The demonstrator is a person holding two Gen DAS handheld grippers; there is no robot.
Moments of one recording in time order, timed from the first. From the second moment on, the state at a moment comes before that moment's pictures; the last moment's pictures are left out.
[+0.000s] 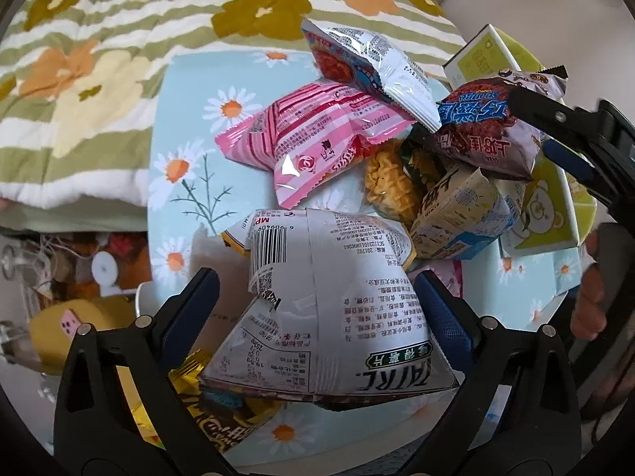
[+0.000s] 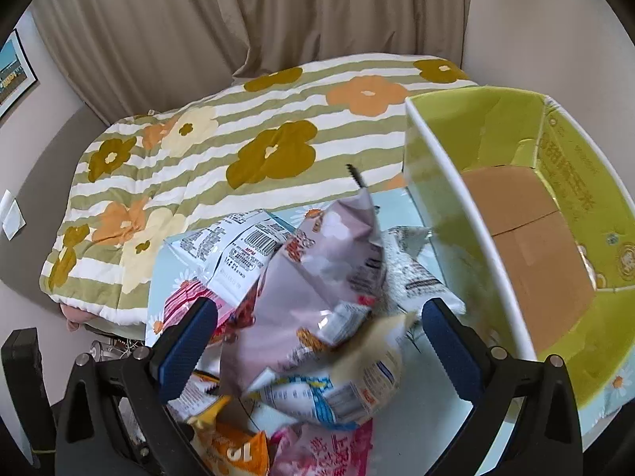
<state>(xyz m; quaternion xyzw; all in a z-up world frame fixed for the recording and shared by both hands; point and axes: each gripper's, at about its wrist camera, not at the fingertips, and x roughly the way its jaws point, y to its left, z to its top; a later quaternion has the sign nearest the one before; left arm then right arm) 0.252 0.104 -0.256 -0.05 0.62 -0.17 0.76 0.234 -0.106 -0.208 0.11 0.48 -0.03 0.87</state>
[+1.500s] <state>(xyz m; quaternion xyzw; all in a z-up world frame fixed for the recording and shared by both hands) 0.227 0.086 -0.125 -0.06 0.48 -0.22 0.85 0.180 -0.150 -0.092 0.12 0.36 -0.01 0.92</state>
